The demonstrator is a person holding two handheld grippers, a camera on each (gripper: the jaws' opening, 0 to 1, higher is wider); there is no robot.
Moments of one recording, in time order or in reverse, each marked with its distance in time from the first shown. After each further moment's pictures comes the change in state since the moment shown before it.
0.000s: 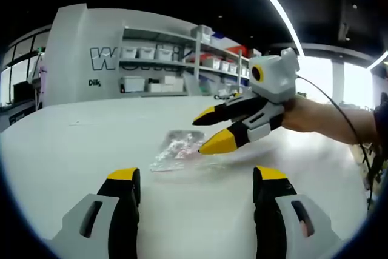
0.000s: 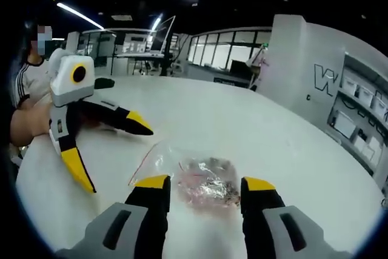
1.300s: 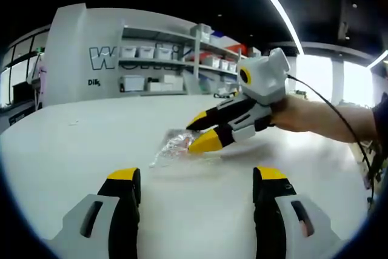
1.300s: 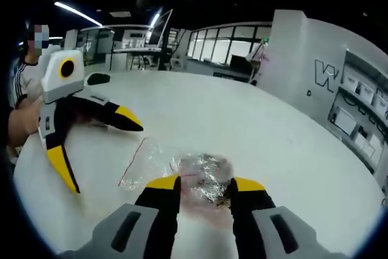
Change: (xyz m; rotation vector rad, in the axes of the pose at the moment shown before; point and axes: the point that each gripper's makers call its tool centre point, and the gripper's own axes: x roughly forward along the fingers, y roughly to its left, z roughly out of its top) left arm -0.001 -0.001 -0.002 0.004 0.007 -0.002; right arm 0.013 -0.009 -0.008 0.009 0.033 -0.004
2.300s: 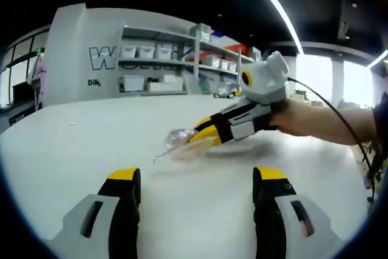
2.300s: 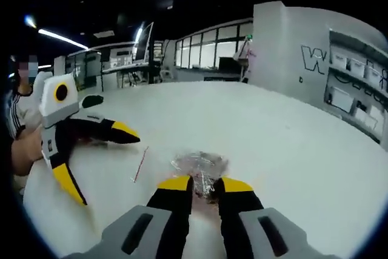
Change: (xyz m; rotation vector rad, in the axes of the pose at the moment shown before) left arm 0.001 0.000 0.000 0.002 0.001 0.000; right arm -0.005 -0.003 -0.002 0.217 -0.063 -0.001
